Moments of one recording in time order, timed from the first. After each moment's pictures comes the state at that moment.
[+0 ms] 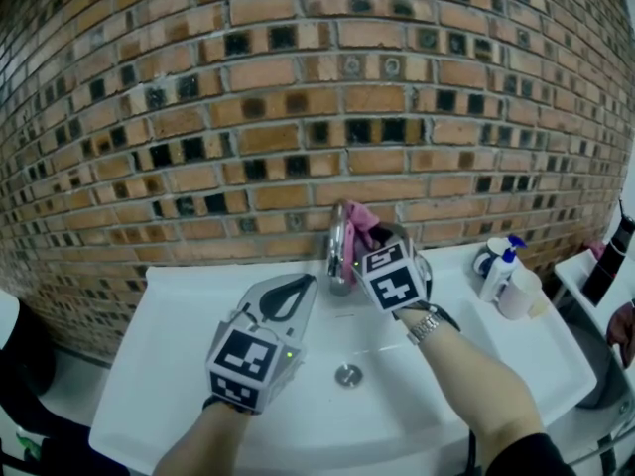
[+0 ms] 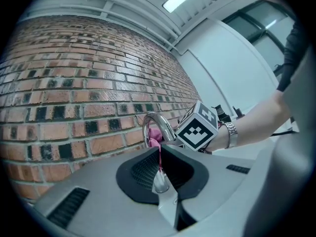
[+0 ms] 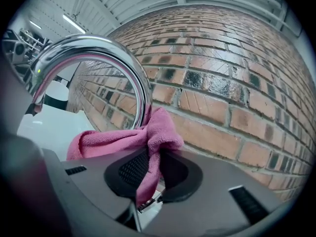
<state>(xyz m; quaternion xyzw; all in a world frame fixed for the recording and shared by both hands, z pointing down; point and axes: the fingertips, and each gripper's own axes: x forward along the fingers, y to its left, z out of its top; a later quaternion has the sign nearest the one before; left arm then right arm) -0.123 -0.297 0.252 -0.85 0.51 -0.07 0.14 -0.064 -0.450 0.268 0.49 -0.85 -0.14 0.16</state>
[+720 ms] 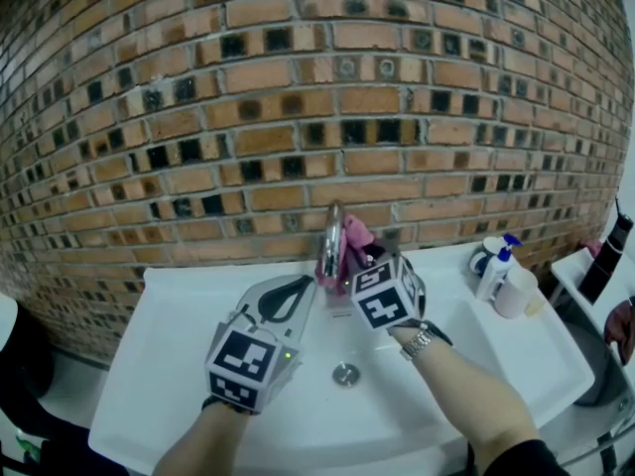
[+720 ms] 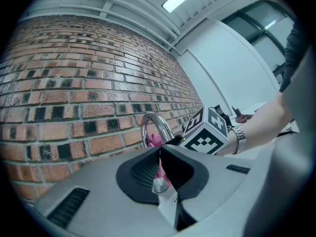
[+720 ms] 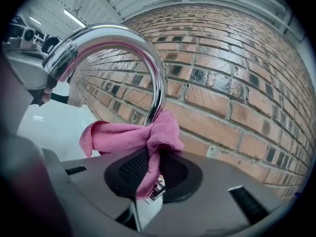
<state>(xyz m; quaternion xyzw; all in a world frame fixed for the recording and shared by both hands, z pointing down) -0.120 -0.295 0.254 -0.85 0.51 -0.07 0.14 -0.067 -0.430 0.293 0.49 -0.84 -0.14 0.18</state>
